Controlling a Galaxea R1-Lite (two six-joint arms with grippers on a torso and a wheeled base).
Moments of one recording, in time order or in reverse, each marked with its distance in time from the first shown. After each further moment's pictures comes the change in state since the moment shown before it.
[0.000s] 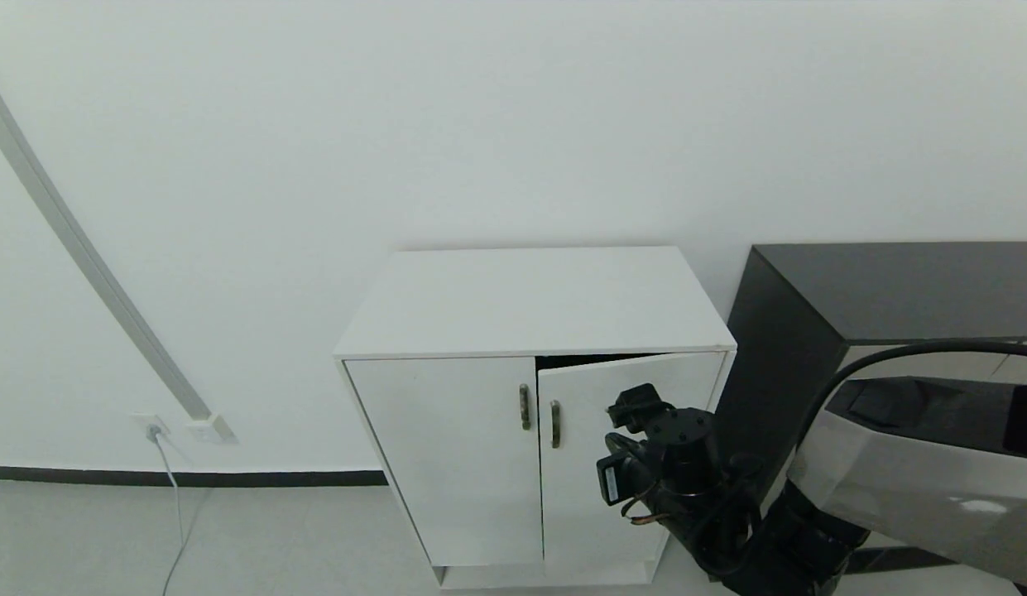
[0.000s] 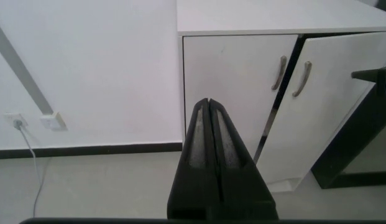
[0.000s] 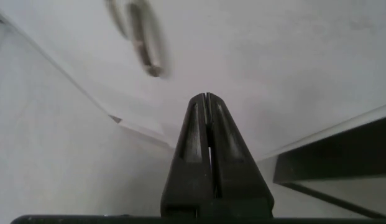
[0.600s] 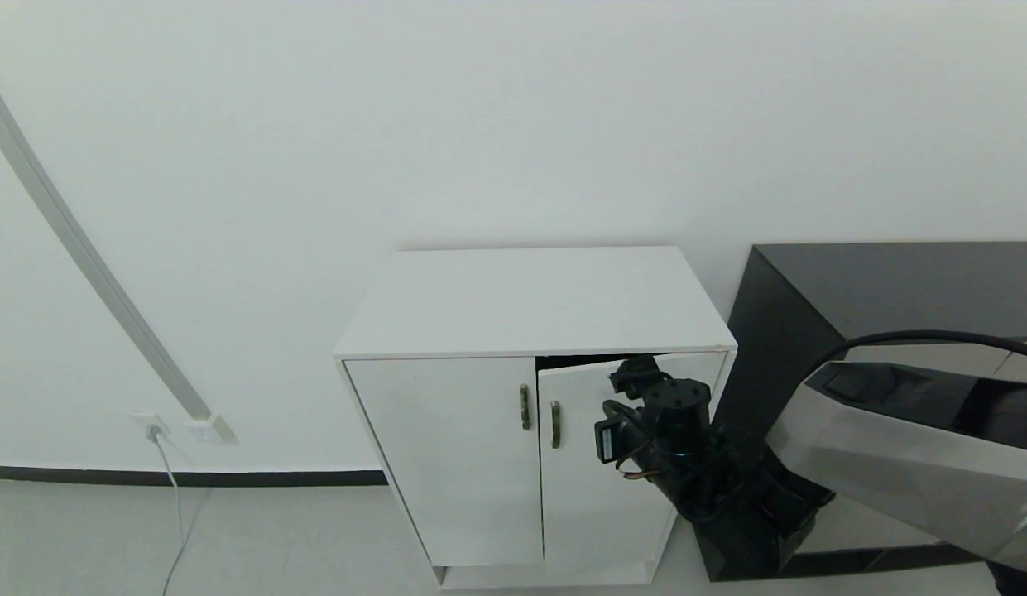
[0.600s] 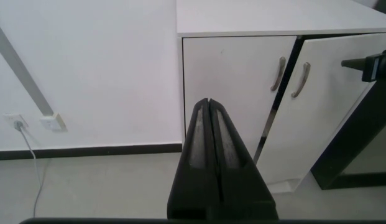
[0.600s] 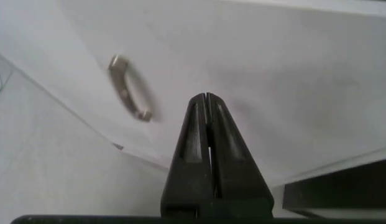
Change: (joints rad) left arm 0.000 0.000 0.000 0.000 0.000 0.000; right arm -0.072 0.077 -0.177 0.000 0.043 -0.006
